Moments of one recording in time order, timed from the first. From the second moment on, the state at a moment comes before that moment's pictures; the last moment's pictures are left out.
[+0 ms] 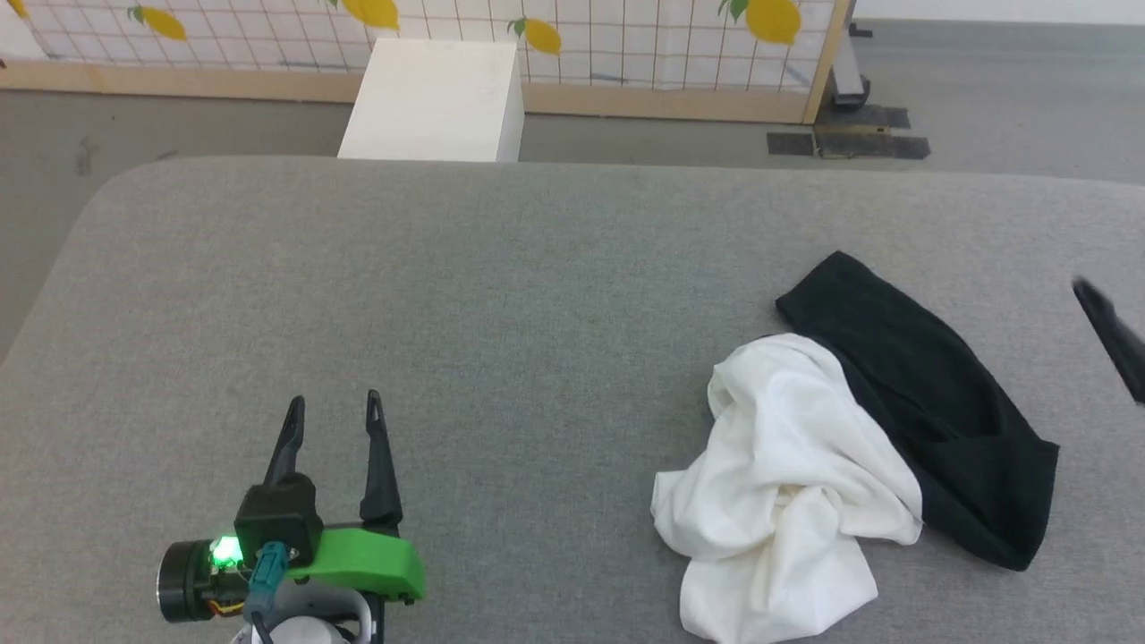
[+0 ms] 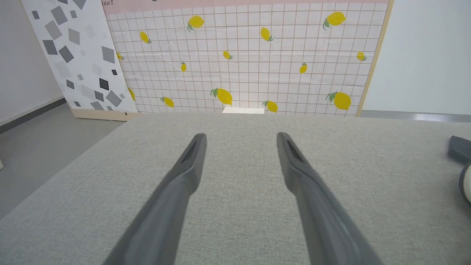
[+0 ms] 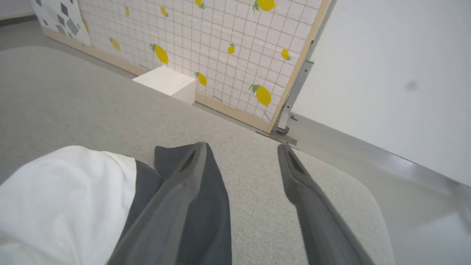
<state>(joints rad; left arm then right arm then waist) -0.02 0.05 -0.07 0.09 -0.07 0.12 -0.26 -0.30 -0.88 0.33 0.19 0.68 0.13 -0.04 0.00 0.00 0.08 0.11</state>
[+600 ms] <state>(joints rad) -0.21 0.05 -0.17 0.05 -0.15 0.17 -0.26 -0.96 -0.76 0.65 0.49 0.61 0.13 0.72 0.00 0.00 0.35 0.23</state>
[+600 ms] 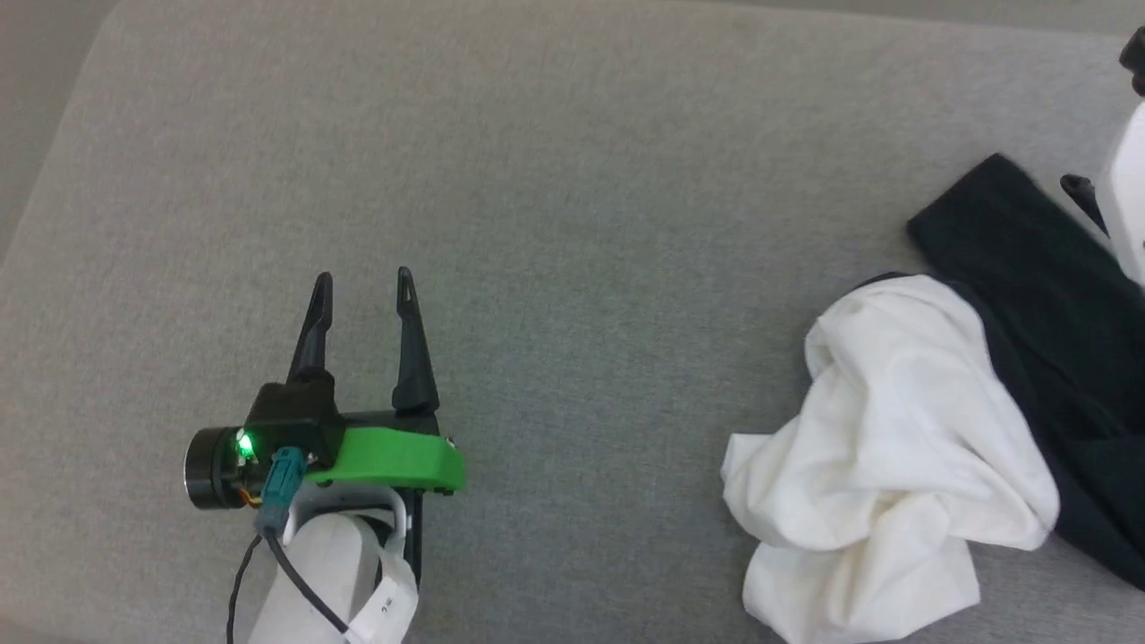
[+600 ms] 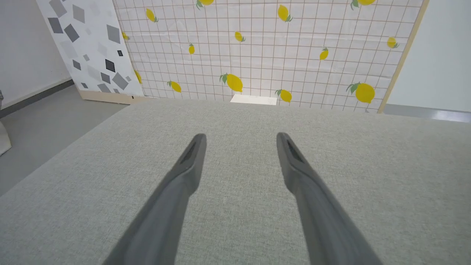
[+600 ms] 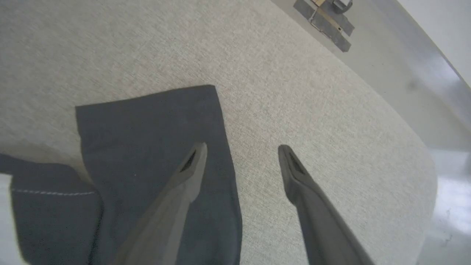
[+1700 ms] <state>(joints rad) -0.17 0.05 -0.15 0.06 -0.18 0.20 -0.26 -1.15 -0.30 1.25 0.36 0.76 0.13 0.20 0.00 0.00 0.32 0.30</state>
